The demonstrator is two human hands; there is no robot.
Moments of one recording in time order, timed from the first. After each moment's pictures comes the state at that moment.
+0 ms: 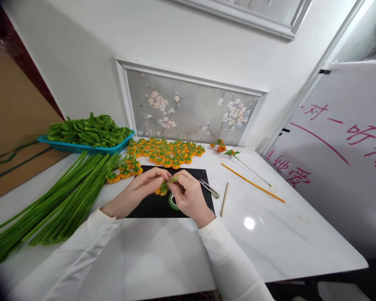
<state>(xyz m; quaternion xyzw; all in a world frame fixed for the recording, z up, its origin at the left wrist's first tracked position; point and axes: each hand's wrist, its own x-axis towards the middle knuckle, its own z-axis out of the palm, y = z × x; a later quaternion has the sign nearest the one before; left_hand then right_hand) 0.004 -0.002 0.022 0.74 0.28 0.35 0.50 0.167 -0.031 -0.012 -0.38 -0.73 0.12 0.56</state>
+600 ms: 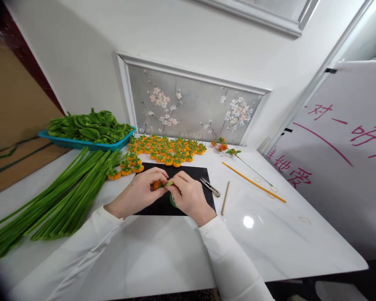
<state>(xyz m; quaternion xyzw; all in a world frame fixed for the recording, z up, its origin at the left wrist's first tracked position) 0.003 0.006 0.010 0.86 0.31 0.35 0.21 0.171 -0.024 -0.026 -0.42 -0.78 0.03 0.46</state>
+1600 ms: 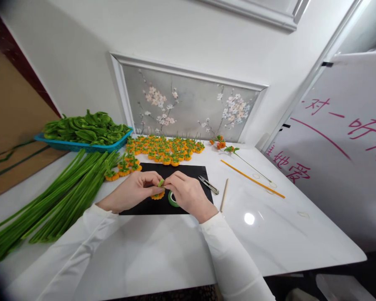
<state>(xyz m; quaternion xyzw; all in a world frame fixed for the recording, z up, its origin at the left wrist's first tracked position) -0.004 0.013 0.015 0.82 0.29 0.31 0.38 0.178 -0.026 -0.017 -0.40 -0.81 0.04 0.42</state>
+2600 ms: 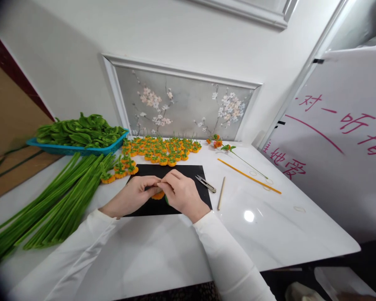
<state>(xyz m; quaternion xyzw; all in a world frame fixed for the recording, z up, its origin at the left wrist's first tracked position) 0.002 0.014 0.005 0.86 0.31 0.28 0.29 0.168 -0.024 -0.019 -0.42 -0.77 0.04 0.48</state>
